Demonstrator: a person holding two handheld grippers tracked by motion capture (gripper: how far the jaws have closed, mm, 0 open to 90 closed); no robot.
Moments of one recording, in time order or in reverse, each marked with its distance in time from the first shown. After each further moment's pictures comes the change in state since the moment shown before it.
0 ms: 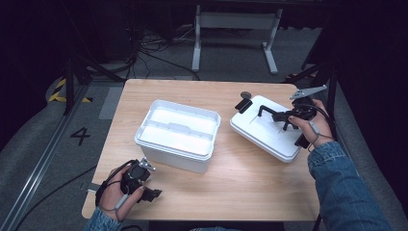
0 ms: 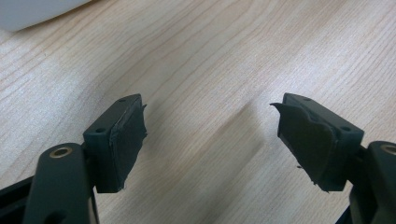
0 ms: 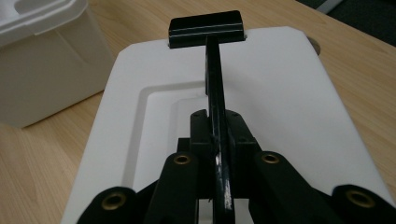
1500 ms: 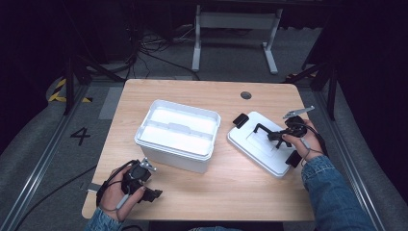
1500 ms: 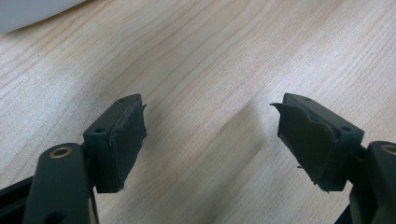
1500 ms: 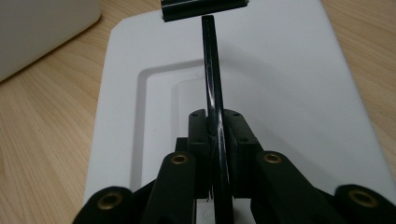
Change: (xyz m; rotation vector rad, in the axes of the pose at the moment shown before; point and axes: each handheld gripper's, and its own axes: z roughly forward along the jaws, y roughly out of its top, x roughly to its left) left arm -0.001 0.001 0.001 0.010 -0.005 0.002; right arm -0.009 -0.064 0.052 0.082 0.073 0.110
